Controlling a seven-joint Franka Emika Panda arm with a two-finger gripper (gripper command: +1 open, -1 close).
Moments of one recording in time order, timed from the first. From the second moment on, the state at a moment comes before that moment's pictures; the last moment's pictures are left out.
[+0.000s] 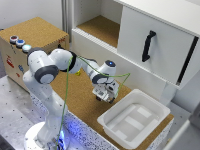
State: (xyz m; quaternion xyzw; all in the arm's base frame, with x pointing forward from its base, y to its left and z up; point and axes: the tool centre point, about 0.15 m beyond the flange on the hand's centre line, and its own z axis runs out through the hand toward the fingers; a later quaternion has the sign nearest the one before) arm 0.348 -0.125 0.206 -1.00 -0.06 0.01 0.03
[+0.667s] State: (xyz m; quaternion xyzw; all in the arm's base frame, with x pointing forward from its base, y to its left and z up) arm 0.351 -0.074 0.205 -1.00 -0.07 0.01 0.03
